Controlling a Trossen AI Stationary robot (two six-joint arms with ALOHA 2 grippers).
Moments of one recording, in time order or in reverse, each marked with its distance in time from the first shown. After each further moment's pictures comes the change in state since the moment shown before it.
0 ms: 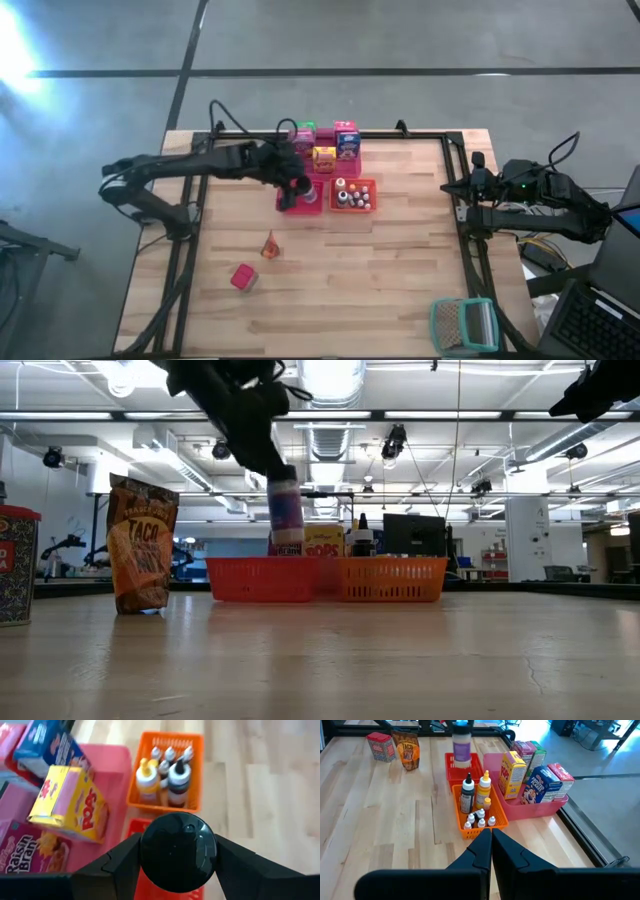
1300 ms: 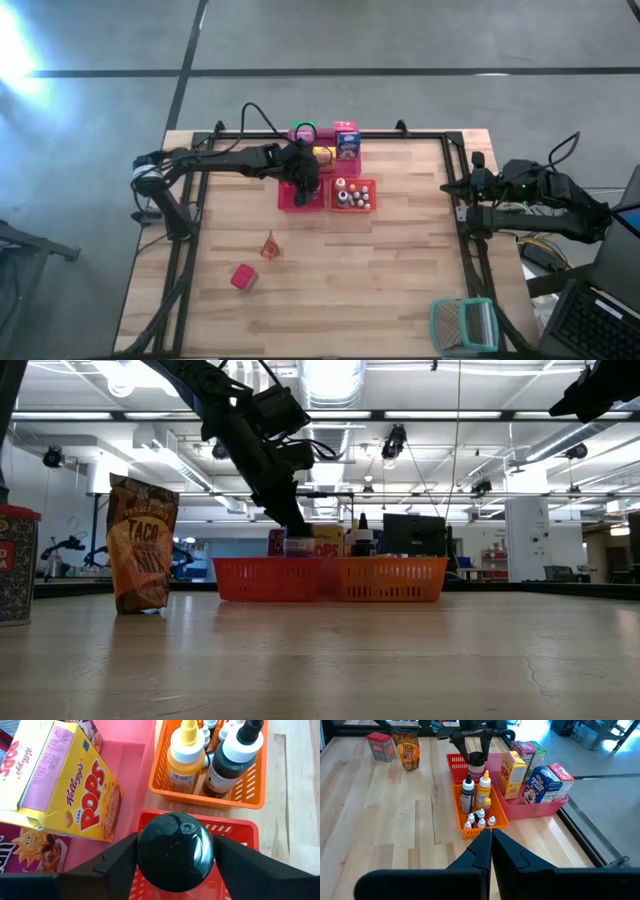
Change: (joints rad) left arm 0.057 0.256 0.023 0.124 -0.045 0.024; right arm 0.000 0.000 0.000 0.000 0.000 0.000
